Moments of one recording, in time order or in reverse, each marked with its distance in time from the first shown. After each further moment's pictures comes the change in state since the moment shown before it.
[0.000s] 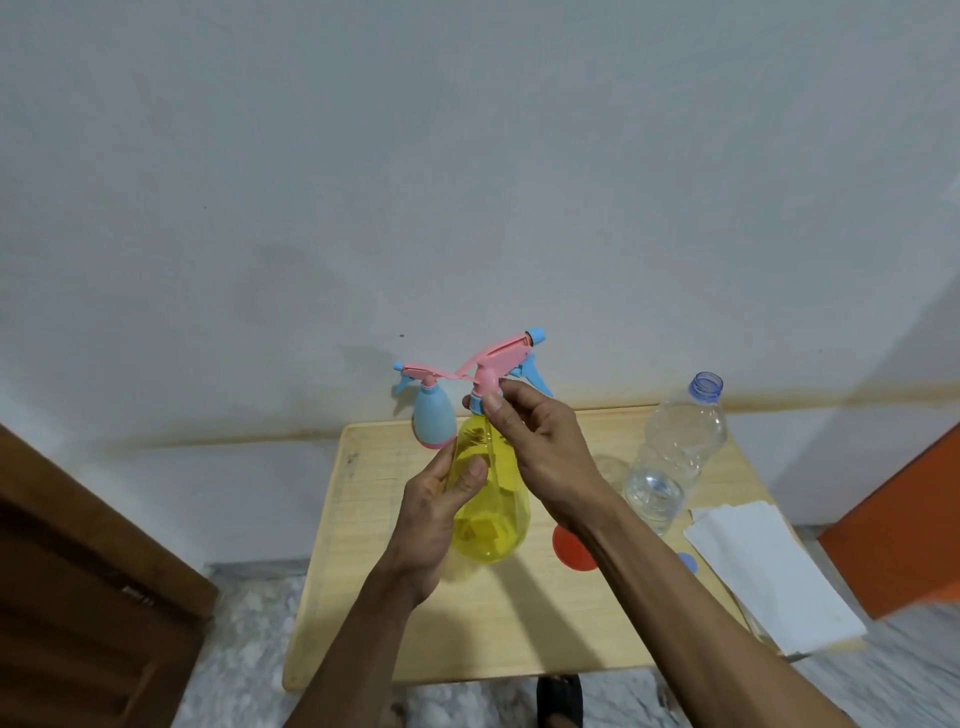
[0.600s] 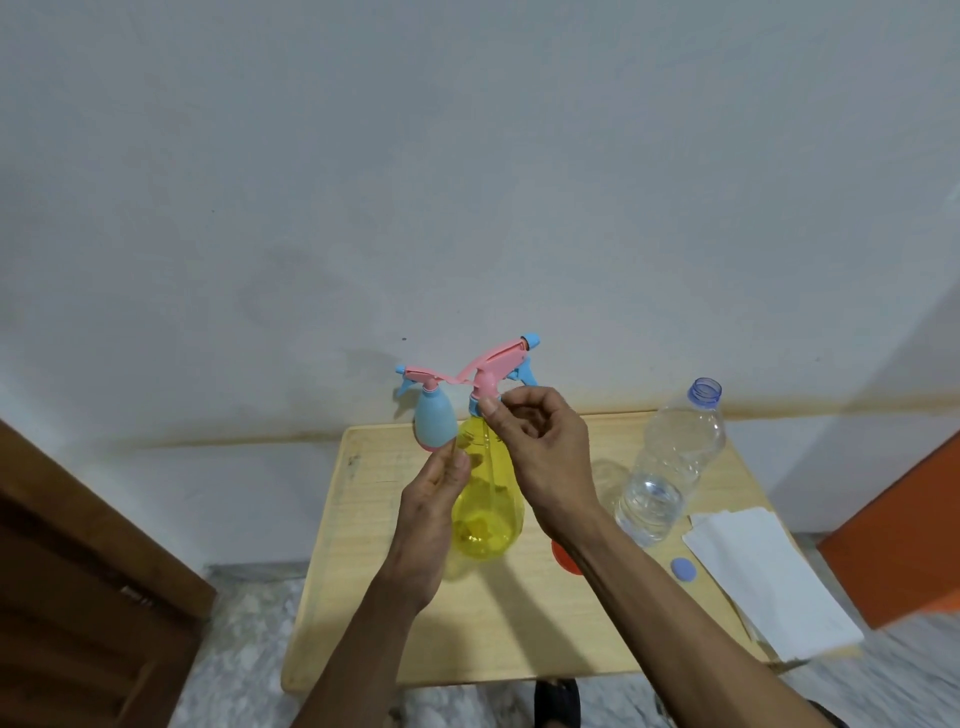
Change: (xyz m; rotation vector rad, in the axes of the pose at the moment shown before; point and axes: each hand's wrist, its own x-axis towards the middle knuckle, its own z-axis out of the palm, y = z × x) left_hand -0.001 -0.005 0.001 -0.049 0.092 0.016; right_hand -0.004 0.007 0.009 0.070 0.282 0.040
